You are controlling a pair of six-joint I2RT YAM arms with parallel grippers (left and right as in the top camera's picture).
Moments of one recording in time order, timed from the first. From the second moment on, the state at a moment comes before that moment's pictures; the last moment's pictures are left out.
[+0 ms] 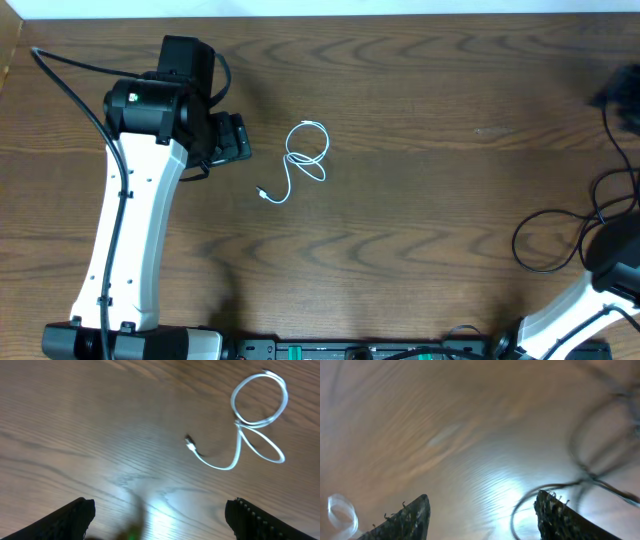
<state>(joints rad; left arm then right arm) -0.12 1.56 1.68 -1.46 -0.11 -0.38 -0.39 1.97 2.06 -1.41 -0.22 0.16</state>
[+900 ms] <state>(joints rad) 0.01 1.56 1.63 -1.57 -0.33 -0.59 0.57 2.16 2.06 -1.14 -0.27 -0.11</state>
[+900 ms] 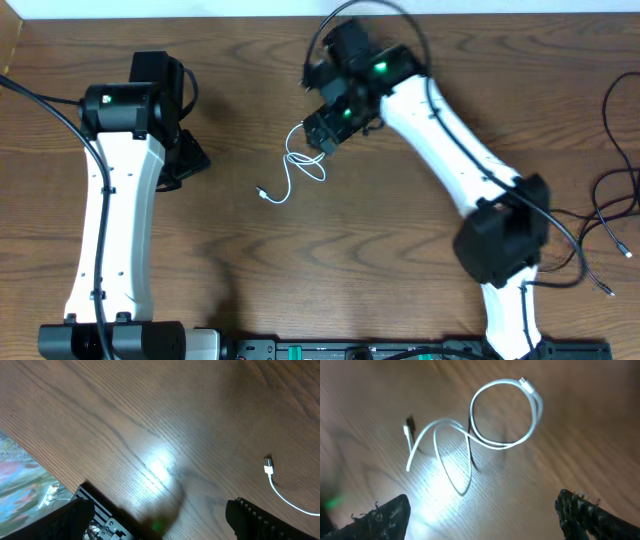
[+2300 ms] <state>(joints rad) 0.01 1.56 1.63 -1.43 -0.01 -0.51 0.63 1.75 2.13 -1.23 0.04 -0.06</state>
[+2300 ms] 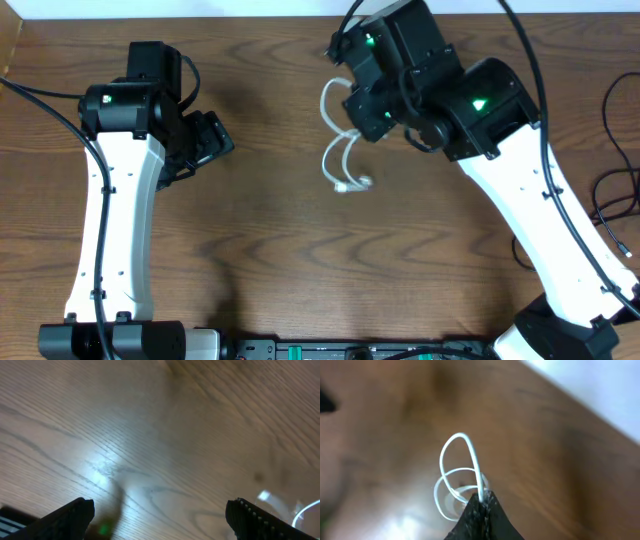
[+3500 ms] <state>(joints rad) -0.19 1.56 1.63 -1.36 0.02 -0.35 -0.57 1.74 2.09 -1.26 0.24 0.33</state>
